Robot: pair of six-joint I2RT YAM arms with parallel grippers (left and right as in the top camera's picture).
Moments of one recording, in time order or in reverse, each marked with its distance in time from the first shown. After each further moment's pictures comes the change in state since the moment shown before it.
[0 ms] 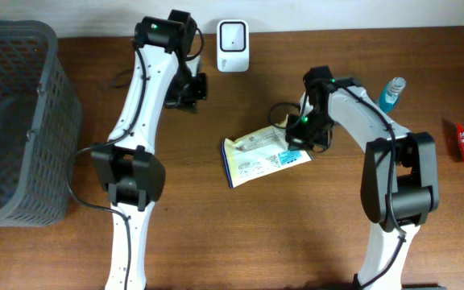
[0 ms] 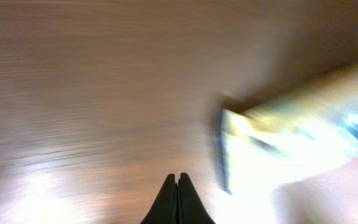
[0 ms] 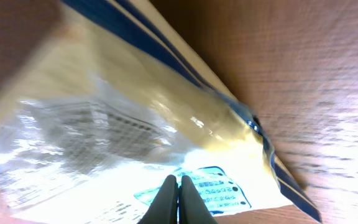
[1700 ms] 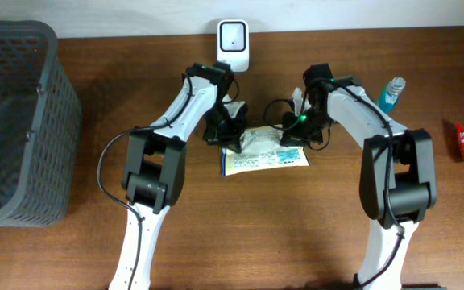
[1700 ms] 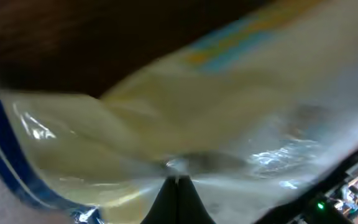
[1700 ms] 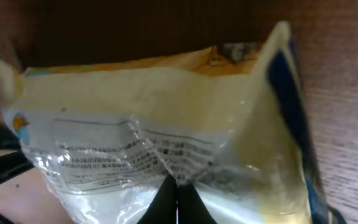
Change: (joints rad) left arm -0.127 0.040 -0.480 0.354 0.299 0.086; right arm -0.004 0.025 -0.018 0.095 -0.103 -0.129
